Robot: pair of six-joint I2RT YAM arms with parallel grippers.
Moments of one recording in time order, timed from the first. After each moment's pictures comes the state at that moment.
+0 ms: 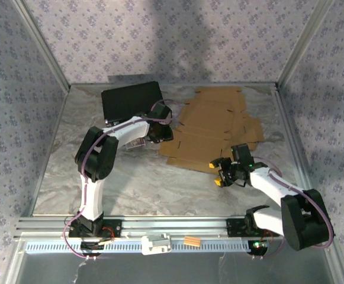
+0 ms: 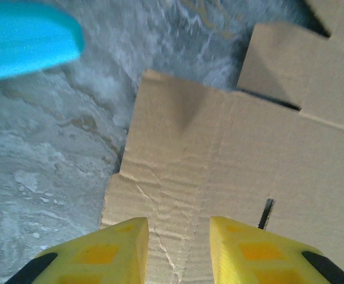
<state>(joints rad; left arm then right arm) -0.62 2.03 1.46 -0.57 0.09 -0.70 0.28 1.18 0.43 -0.27 -0.43 1.44</state>
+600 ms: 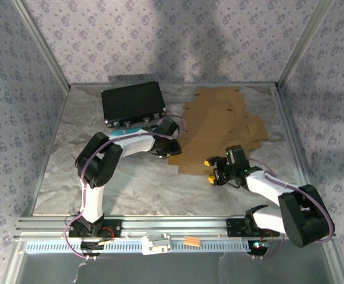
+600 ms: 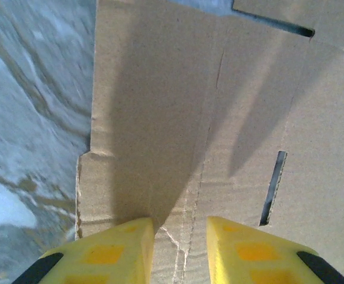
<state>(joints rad) -0.74 1.97 1.27 -0.42 0.17 -0.90 0.35 1.20 0.35 -0.02 -0.39 1.61</state>
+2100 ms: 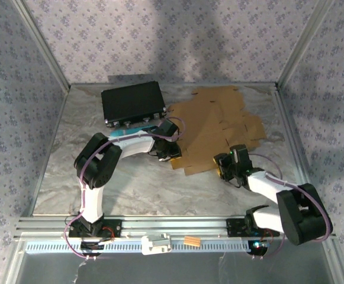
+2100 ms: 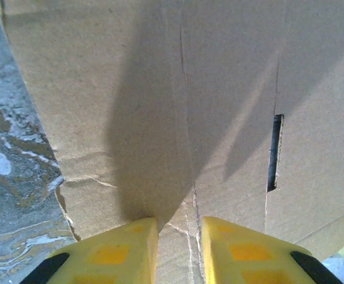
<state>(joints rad) -0.74 1.95 1.26 -0.45 0.24 -0.92 0.30 1.26 0.34 0.09 -0.20 1.45</state>
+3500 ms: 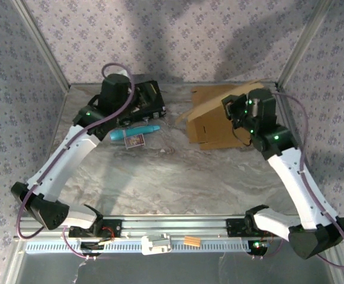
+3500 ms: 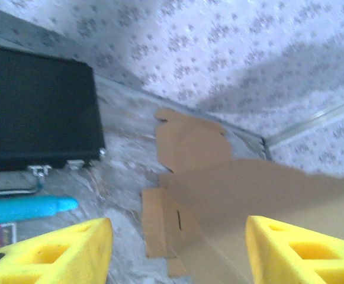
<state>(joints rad) -0.56 1.38 1.57 -0.64 -0.12 -0.78 0.37 1.11 1.36 -0.60 -0.02 1.31</state>
